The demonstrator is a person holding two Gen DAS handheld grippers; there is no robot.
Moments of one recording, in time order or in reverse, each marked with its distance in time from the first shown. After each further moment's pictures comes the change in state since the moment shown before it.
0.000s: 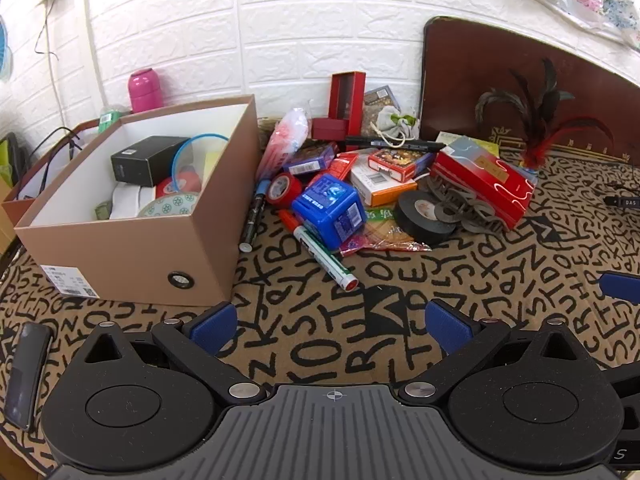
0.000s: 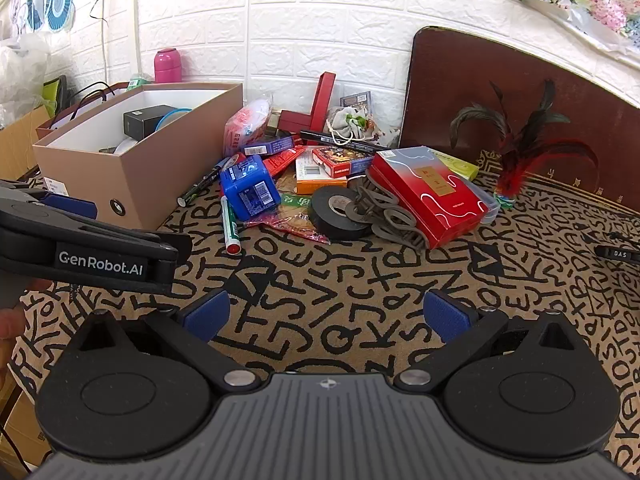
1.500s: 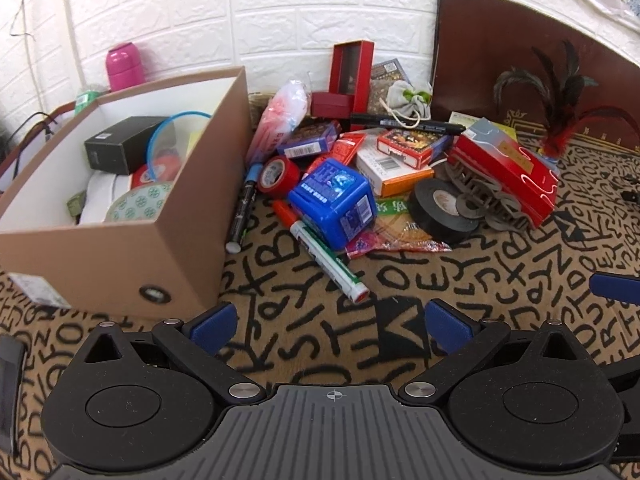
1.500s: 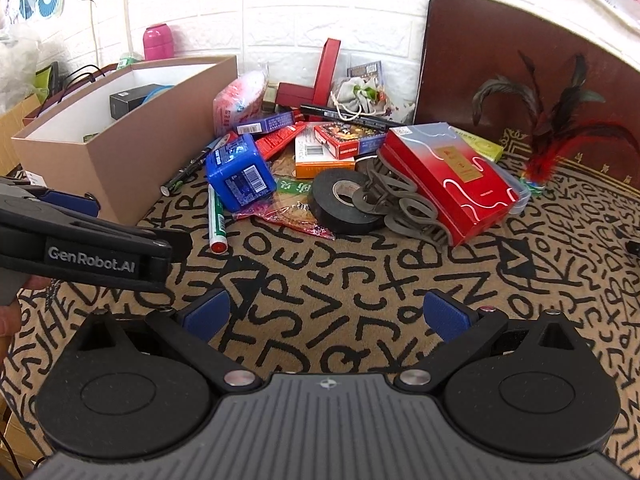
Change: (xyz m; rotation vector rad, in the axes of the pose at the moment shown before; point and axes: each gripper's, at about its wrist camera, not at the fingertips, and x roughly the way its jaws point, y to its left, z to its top) left arm 0.064 0.014 0.021 0.005 0.071 -0.025; right arm 0.062 -0.006 0.009 0.003 0.077 0.047
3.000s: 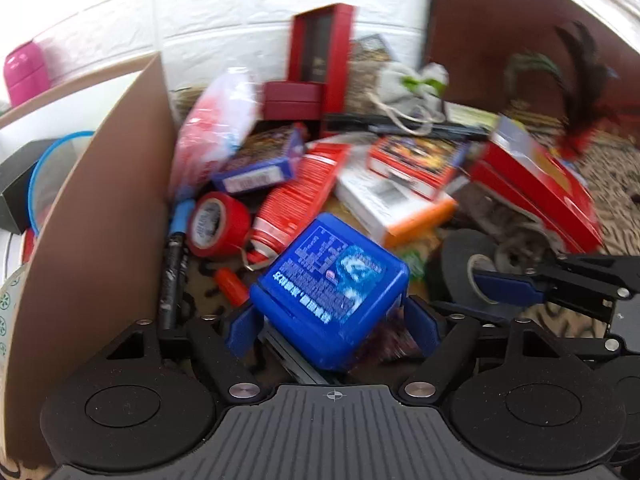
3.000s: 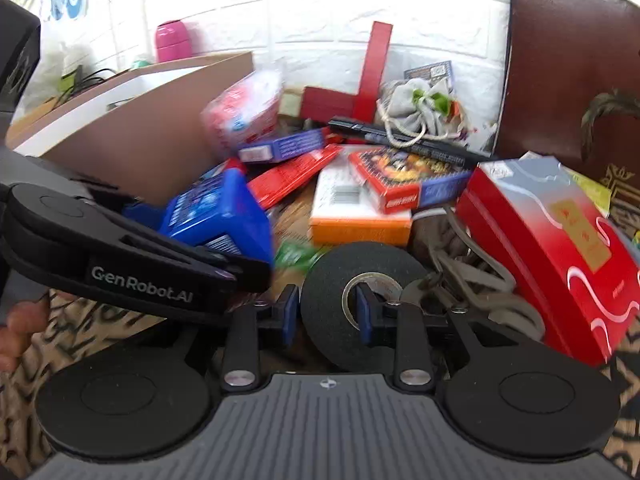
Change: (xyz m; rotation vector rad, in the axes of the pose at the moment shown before) left arm 0.096 0.002 0.048 0.090 0.053 -0.150; right arm 0.116 -0.014 0.045 -0.079 -0.040 0.187
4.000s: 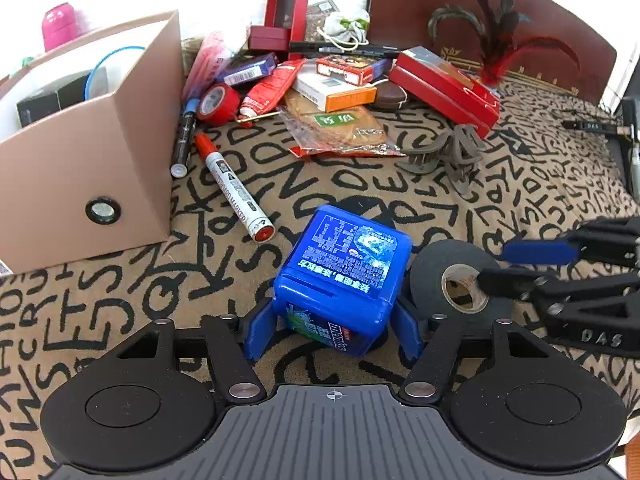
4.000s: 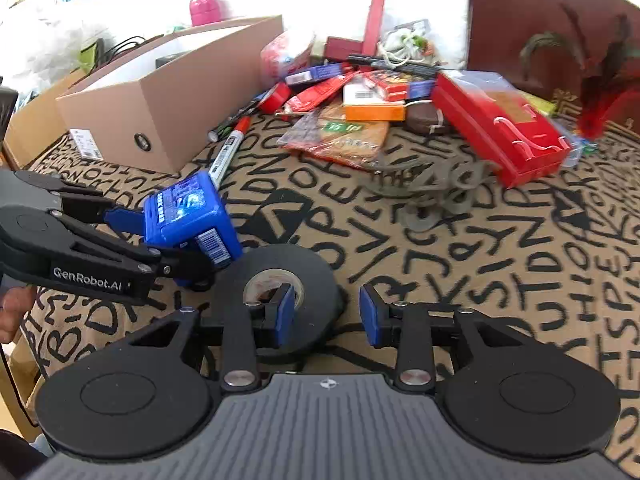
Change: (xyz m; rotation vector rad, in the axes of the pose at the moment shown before) left arm -0.090 -0.007 -0.112 -0.015 0.044 -0.077; right arm -0.110 0.037 -0.075 0.069 0.102 0.002
